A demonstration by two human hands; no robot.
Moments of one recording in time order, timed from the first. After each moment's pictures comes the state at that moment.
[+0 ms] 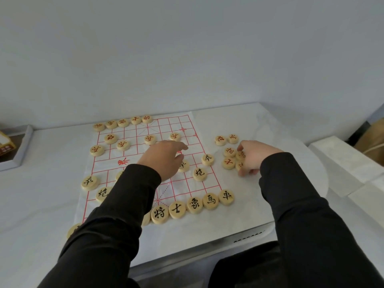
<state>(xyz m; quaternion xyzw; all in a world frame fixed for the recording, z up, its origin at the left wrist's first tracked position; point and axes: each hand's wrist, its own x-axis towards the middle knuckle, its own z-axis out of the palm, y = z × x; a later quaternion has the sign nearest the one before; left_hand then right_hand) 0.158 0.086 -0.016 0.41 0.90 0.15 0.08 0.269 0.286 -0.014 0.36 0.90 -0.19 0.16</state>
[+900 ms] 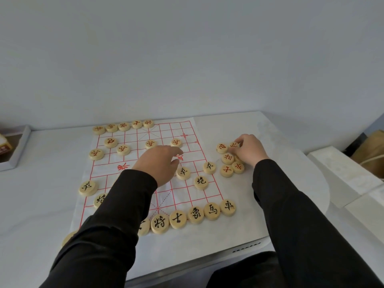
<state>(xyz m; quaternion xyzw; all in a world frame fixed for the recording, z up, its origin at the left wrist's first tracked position) 0.149 0.081 -0.013 0.38 0.91 0.15 0.08 0.228 0.314 -0.049 0.39 0.88 -0.25 -0.11</state>
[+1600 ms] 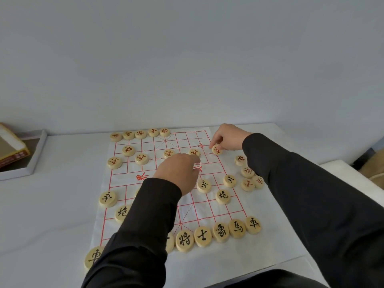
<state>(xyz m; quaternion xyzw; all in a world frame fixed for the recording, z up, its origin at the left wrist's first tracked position) 0.135 0.076 -0.007 0.38 0.90 0.18 0.11 0.137 0.272 0.004 0.16 0.97 -0.14 0.08</state>
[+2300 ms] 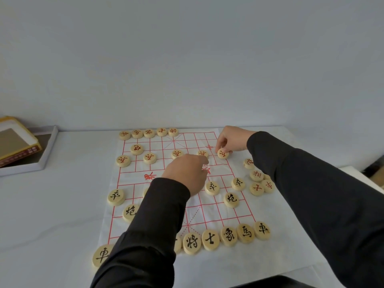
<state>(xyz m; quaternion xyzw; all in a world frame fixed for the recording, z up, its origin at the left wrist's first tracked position) 0.130 0.078 -0.009 0.37 0.90 0.18 0.13 0.117 0.274 0.000 0.14 0.97 -0.13 0.14</state>
